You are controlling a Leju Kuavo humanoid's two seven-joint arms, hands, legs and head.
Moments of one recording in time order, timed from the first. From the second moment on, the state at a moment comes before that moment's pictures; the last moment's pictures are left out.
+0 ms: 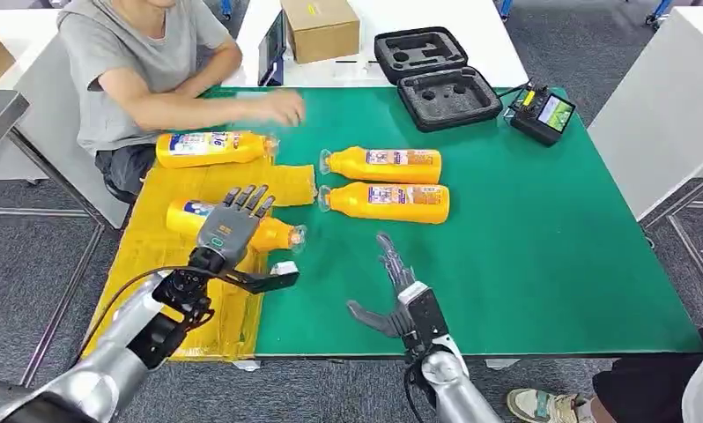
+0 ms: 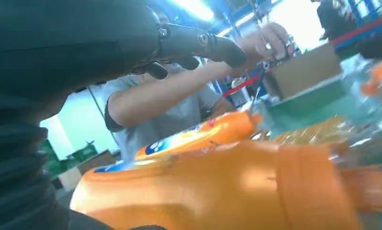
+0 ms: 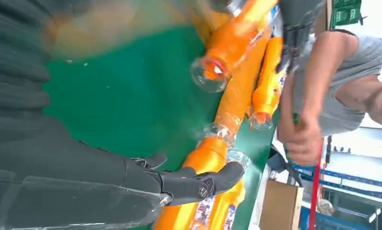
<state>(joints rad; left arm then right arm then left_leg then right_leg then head) -0.53 0.08 -0.47 -0.96 -1.41 0.26 -0.06 -0.22 0.11 0.20 -0.95 0.06 -0.15 -0.70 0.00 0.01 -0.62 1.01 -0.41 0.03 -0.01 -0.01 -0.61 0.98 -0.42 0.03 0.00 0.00</state>
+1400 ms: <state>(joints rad) -0.16 0.14 -0.34 -1.57 -0.72 0.27 -0.44 -0.17 0.10 0.20 -1.07 0.09 -0.16 -0.70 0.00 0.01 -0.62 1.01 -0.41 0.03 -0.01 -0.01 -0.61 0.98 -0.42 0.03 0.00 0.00</state>
